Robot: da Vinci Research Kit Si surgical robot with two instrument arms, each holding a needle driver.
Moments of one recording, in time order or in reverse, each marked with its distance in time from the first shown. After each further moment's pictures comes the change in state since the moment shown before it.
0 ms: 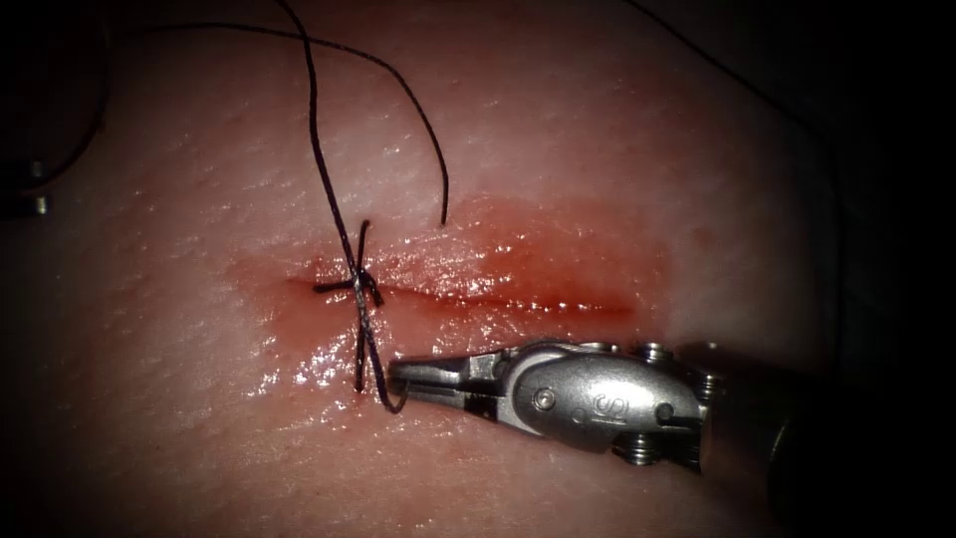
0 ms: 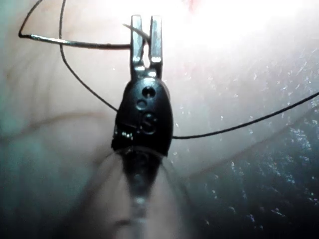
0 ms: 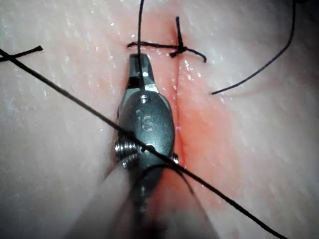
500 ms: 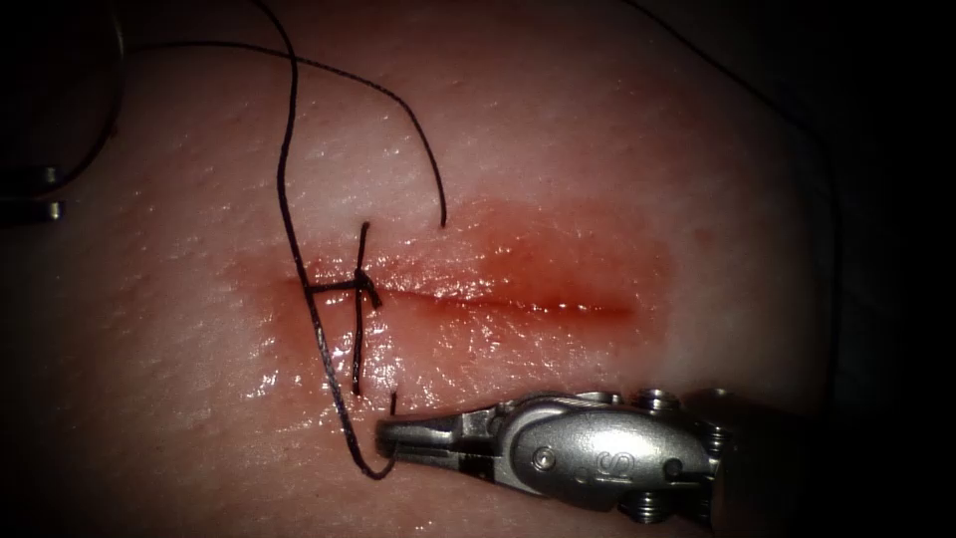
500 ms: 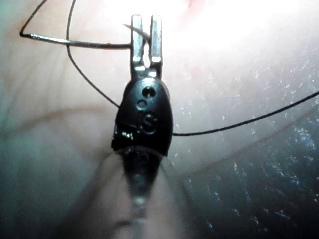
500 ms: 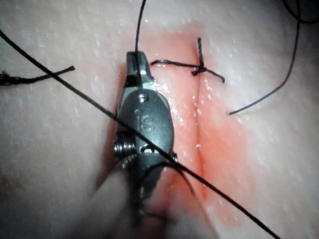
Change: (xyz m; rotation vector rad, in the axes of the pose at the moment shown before) right arm 0.005 -0.004 0.000 0.119 -0.001 -0.019; left arm -0.001 0.000 0.000 0.001 0.000 0.003
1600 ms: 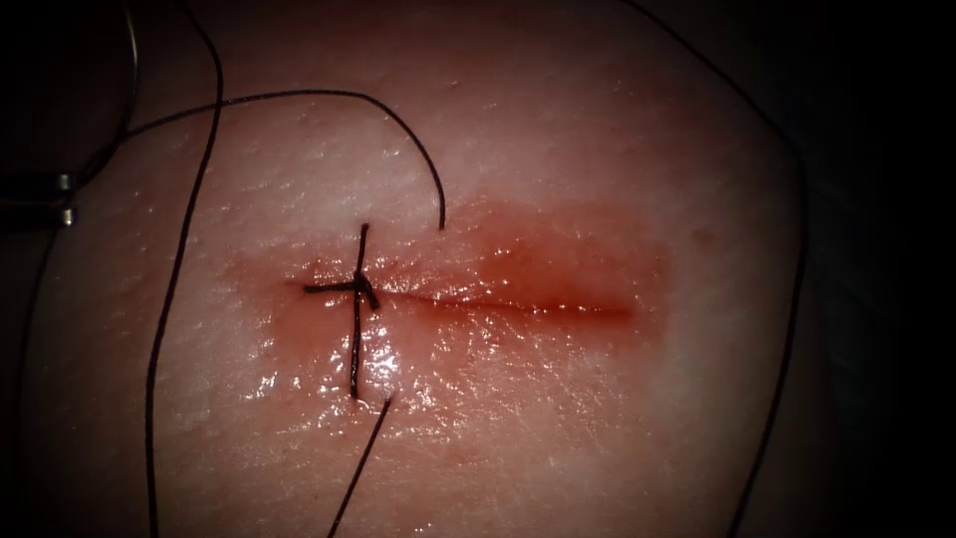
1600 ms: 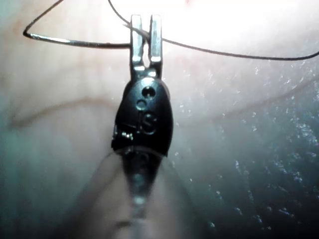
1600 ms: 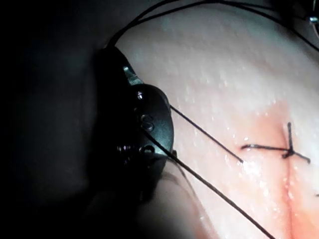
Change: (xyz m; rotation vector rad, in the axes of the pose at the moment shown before) right arm 0.010 -0.012 0.008 0.418 0.122 0.035; left arm -0.001 0.000 0.000 -0.007 0.004 0.005
